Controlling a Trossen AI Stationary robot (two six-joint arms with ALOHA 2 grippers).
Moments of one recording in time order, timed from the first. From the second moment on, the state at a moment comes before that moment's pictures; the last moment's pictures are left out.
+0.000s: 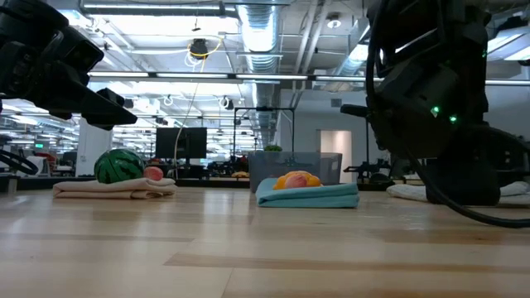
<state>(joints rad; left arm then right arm) -0.03 0.33 0.01 0.04 0.04 -0.03 0.37 2.10 1.21 -1.46 0.45 1.07</state>
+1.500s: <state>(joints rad) -0.03 0.33 0.01 0.04 0.04 -0.04 0.35 2.10 1.13 -1.39 0.44 1.09</state>
